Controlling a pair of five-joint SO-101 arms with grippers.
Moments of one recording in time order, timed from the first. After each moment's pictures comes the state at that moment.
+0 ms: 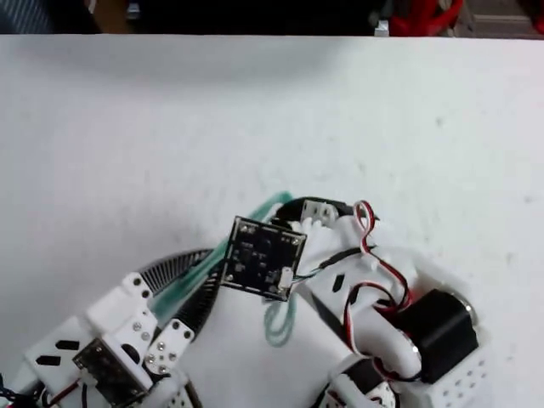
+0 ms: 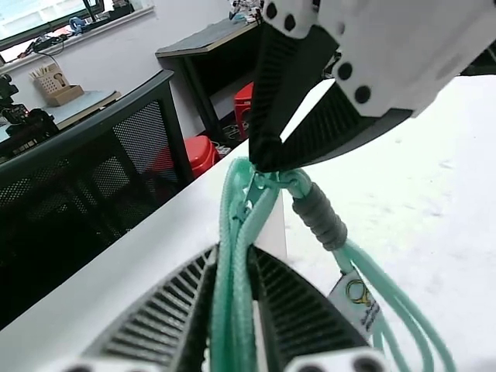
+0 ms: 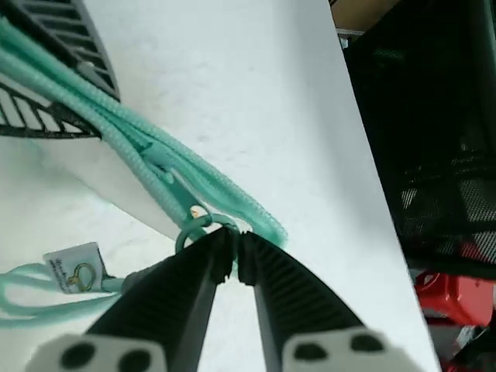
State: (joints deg) left arm 36.6 -105.0 50.9 76.7 -17.8; right arm -34.7 -50.4 7.8 90.2 48.1
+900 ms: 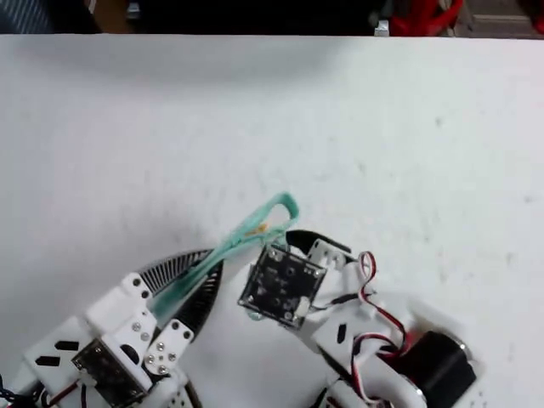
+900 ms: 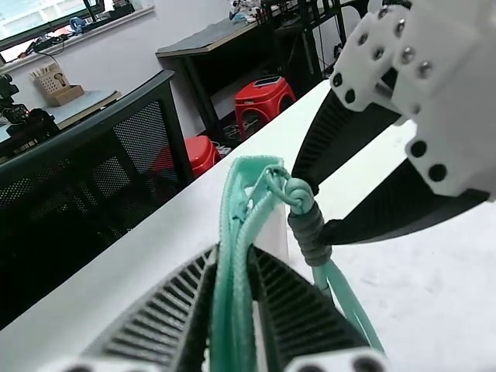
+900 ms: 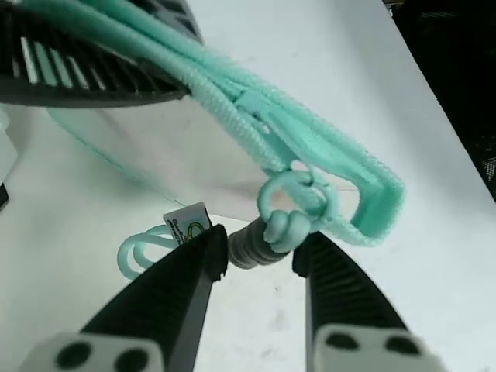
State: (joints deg) left arm 36.6 -105.0 50.9 76.7 -17.8; right arm -43.3 -67.5 29.0 87.6 30.0
